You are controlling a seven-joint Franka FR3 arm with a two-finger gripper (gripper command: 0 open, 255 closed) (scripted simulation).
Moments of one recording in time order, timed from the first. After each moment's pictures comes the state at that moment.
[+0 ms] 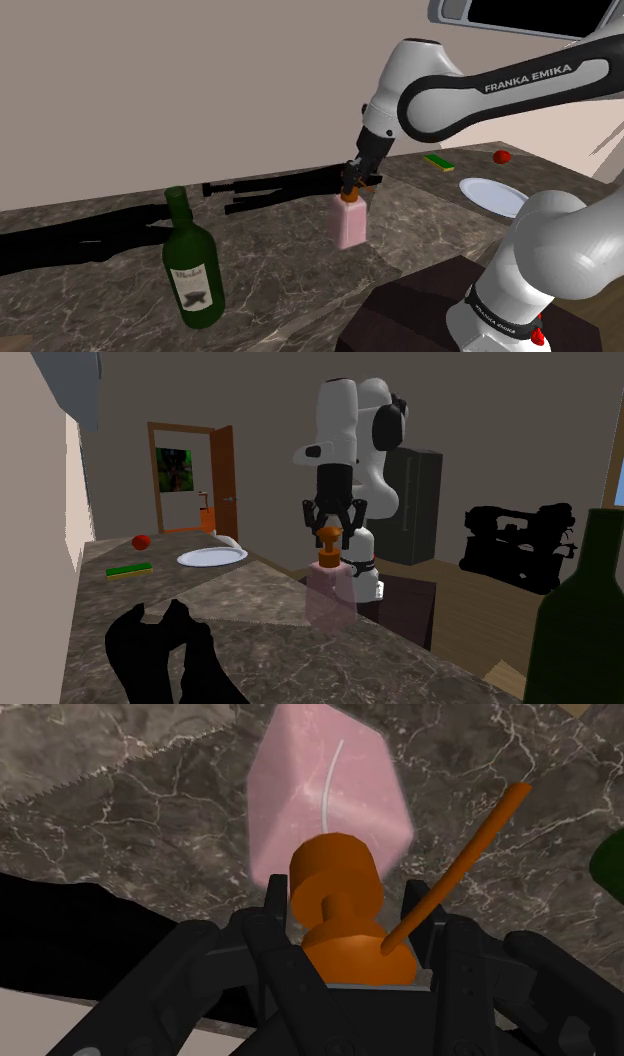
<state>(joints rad) 0.02 -0.66 0.14 -2.72 0.14 2.25 0.08</state>
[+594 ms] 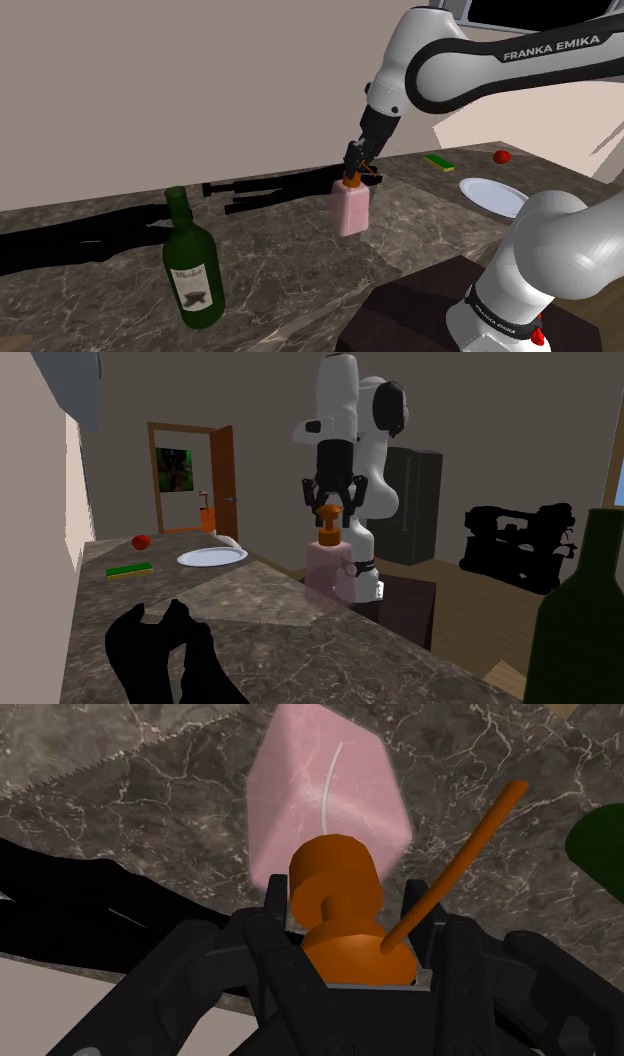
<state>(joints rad) 0.01 -0.69 0.13 -2.62 0.13 2.12 0.09</state>
